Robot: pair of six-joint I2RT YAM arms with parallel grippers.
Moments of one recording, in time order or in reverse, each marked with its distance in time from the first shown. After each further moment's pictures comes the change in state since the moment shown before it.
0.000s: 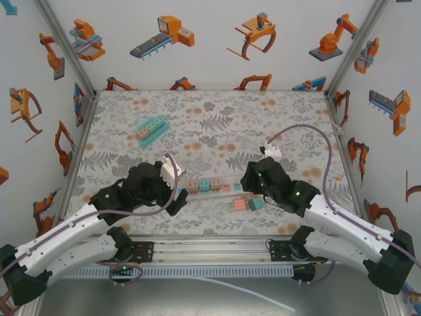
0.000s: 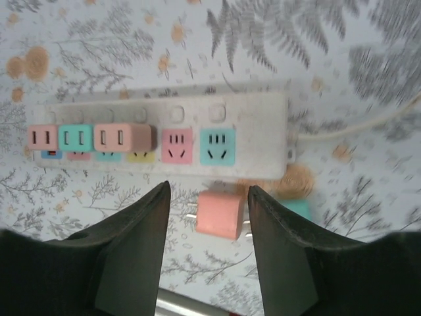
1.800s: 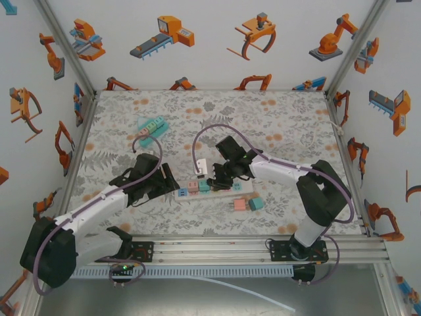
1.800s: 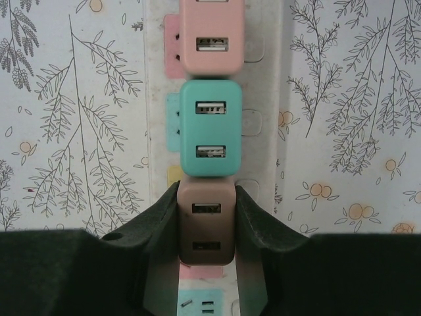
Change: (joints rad) left arm 0.343 0.343 -0.122 0.180 0.019 -0.771; right arm -0.059 0.782 0.351 0.057 -0.827 -1.442
